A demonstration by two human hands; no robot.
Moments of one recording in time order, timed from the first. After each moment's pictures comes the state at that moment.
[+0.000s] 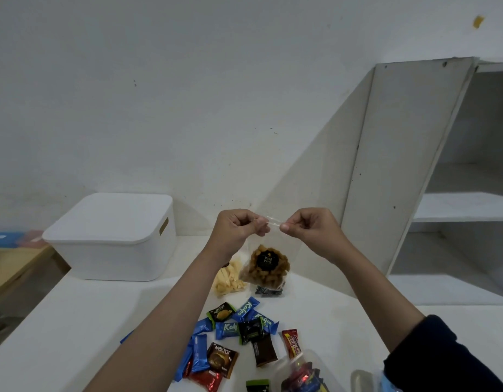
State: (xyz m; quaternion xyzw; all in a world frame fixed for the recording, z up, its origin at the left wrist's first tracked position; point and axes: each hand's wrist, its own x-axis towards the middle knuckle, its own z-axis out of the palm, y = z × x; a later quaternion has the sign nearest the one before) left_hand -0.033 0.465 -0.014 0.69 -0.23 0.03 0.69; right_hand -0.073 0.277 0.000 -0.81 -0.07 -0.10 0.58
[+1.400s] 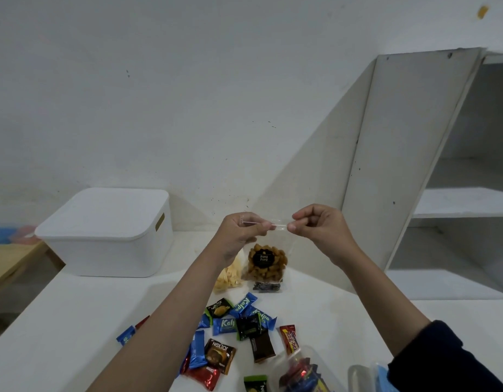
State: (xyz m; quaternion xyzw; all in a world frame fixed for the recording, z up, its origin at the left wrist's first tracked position) left_hand -0.028 0.462 -0.027 0.68 -0.18 -0.11 0.70; right_hand -0.076 0.266 -0.011 -0.75 -0.02 -0.11 0.65
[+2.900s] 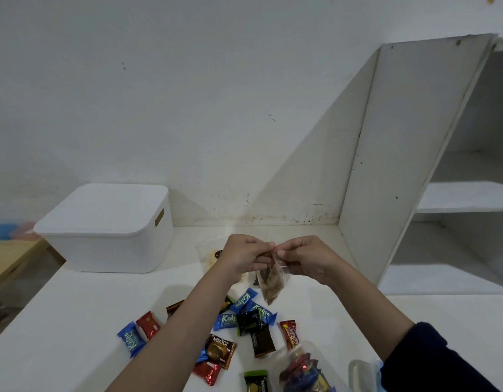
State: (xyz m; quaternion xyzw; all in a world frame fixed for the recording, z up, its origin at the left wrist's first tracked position) left_hand -0.041 0.446 -0.061 0.71 0.01 -0.19 0.67; right_hand -0.074 0.283 -0.058 -0.69 0.08 0.13 0.70
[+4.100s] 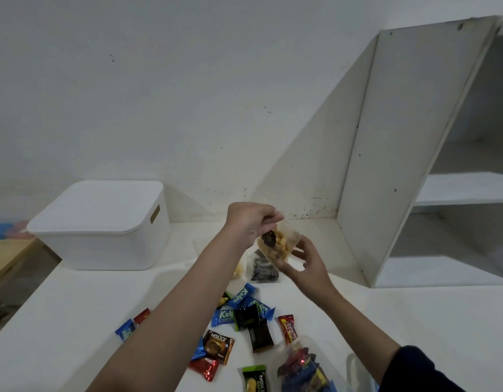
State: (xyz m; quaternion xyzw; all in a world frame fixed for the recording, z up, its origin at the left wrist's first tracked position) left_hand -0.020 0.413 -0.010 0.62 0.07 -0.14 0.77; right_hand -0.087 0.282 -0.132 -0.76 0.02 -0.10 0.64
